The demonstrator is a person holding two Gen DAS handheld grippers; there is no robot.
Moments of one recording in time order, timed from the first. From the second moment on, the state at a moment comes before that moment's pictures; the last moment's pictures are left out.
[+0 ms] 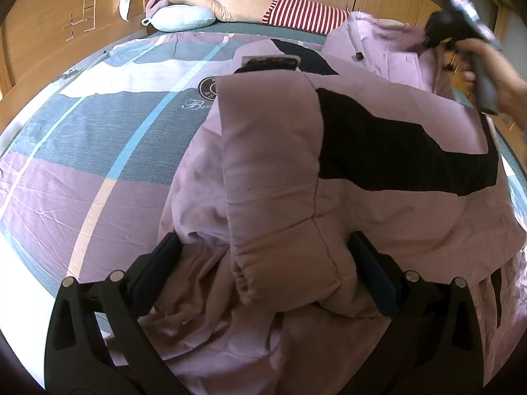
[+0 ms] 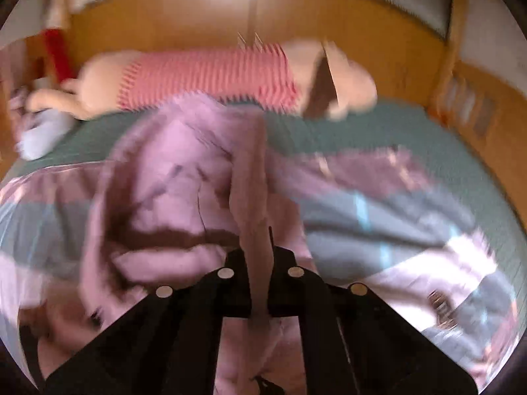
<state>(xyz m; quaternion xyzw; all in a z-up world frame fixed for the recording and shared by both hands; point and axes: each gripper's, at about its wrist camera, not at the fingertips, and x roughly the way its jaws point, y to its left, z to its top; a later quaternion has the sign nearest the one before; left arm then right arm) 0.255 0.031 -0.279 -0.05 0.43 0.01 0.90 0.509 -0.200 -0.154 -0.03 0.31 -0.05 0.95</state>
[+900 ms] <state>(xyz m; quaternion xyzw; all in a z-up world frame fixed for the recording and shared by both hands) 0.260 0.039 -0.275 -0.08 0.44 0.00 0.90 0.234 -0.254 -0.225 0.27 0.37 0.12 0.88</state>
